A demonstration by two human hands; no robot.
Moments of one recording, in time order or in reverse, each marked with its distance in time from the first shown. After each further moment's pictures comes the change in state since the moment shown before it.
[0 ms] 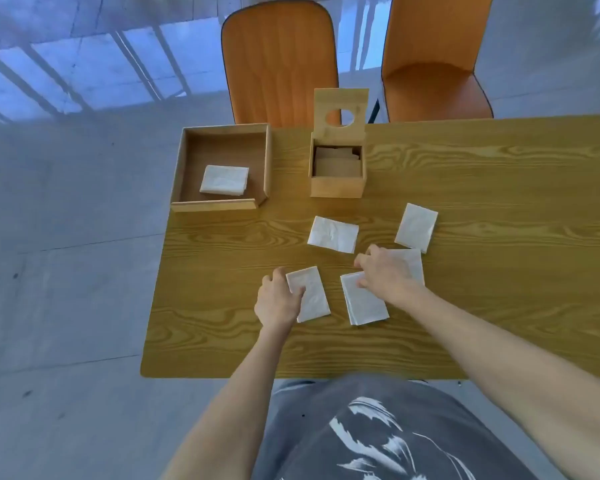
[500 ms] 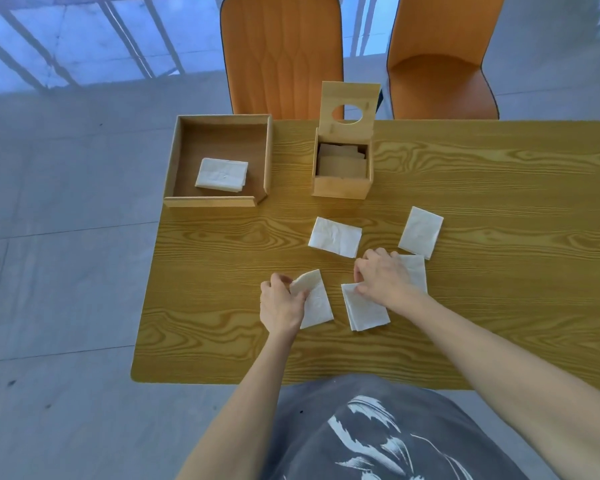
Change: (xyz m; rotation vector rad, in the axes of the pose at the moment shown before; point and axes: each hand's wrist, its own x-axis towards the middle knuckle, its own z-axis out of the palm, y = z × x) left_hand 0.010 0.001 0.013 -0.210 0.038 -0.117; right_hand 0.013 -0.006 -0.003 -0.056 0.042 -0.028
